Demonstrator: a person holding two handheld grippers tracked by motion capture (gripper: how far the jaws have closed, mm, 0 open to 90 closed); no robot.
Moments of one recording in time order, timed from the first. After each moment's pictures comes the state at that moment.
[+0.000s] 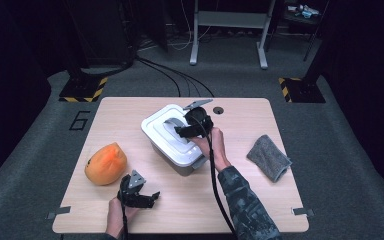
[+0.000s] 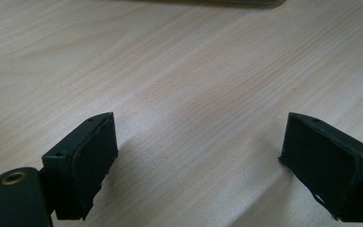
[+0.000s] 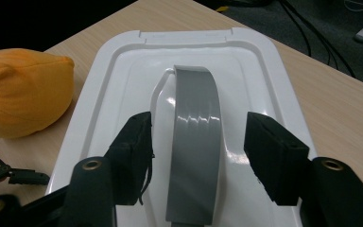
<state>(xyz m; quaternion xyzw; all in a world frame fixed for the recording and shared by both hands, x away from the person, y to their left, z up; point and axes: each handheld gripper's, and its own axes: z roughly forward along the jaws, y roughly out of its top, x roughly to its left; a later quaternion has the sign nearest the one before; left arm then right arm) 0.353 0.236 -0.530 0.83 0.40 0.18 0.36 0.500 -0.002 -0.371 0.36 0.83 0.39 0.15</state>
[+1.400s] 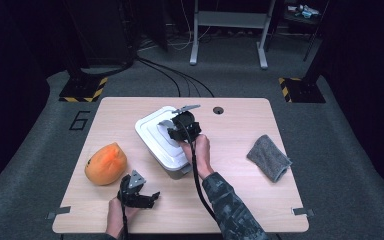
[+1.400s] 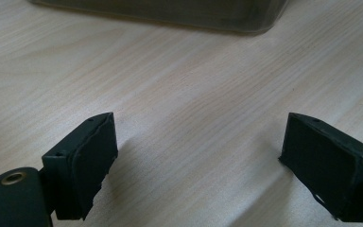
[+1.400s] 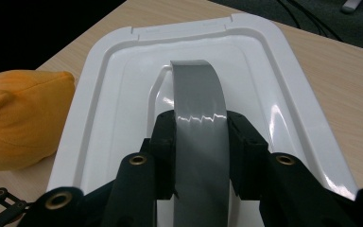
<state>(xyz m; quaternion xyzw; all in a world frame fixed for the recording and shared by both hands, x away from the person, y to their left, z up) 0.353 0.237 -0.529 0.83 0.39 0.18 0.36 0.485 0.034 -0.380 0.43 0.80 0.39 0.15</state>
